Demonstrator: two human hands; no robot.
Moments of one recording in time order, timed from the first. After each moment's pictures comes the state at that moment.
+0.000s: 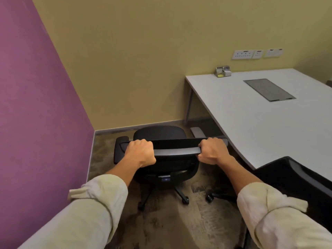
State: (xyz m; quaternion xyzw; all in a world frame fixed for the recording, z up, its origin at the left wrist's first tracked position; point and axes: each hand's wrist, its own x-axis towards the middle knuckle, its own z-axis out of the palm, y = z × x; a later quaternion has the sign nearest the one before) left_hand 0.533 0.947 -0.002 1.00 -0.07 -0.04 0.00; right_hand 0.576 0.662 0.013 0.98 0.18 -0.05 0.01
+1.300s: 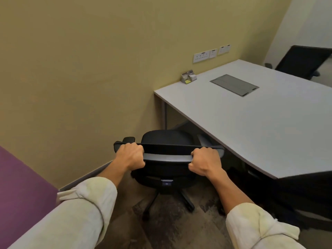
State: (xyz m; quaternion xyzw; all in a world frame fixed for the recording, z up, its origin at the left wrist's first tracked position) left_hand 0.854 1.060 0.004 0.96 -0.28 -0.05 -0.04; right_hand 0.750 0.791 -0.003 1.00 -0.06 -0.01 -0.03
